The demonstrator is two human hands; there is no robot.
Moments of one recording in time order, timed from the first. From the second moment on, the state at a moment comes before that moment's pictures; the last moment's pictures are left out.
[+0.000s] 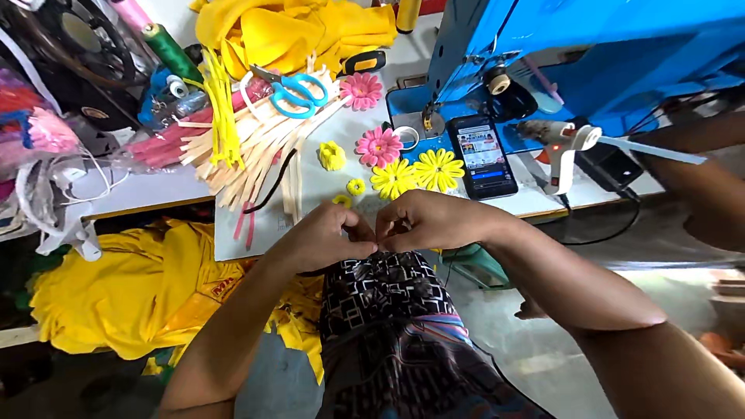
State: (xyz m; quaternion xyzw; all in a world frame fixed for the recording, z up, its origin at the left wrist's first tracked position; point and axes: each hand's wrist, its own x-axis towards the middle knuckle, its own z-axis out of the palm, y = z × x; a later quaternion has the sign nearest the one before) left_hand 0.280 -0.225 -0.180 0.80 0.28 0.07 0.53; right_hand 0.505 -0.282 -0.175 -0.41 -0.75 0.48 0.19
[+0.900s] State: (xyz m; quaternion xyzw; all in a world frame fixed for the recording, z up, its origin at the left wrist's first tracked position) left_hand 0.315 -0.277 -0.216 0.52 0.41 0.46 0.59; right_hand 0.489 -0.298 -0.205 -0.49 -0.50 0.50 0.51
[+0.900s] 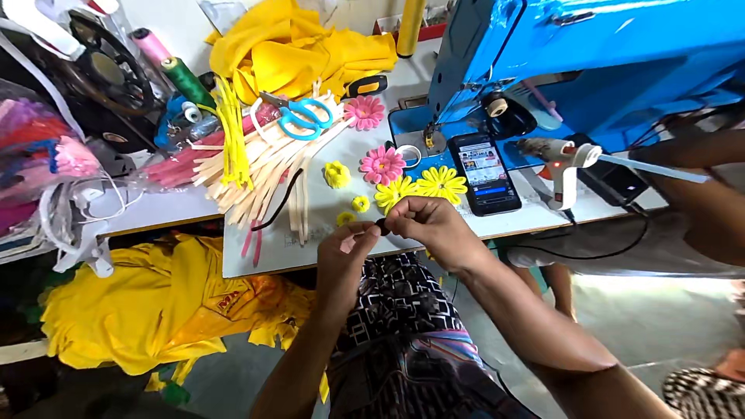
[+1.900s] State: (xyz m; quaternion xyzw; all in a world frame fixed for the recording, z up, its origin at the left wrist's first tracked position) left_hand 0.308 -0.270 -0.227 0.49 0.41 0.45 0.63; right_hand 0.485 -0.289 -0.208 -0.48 -0.52 0.51 0.49
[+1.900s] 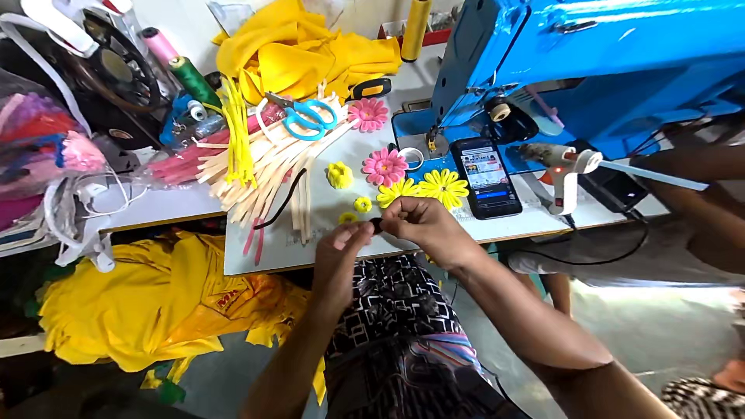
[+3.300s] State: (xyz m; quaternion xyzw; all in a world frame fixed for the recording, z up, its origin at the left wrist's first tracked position) left_hand 0.273 -0.236 -0.190 0.75 0.33 0.21 0.53; right_hand 0.507 -0.277 -0.183 -0.42 -0.68 0.51 0.32
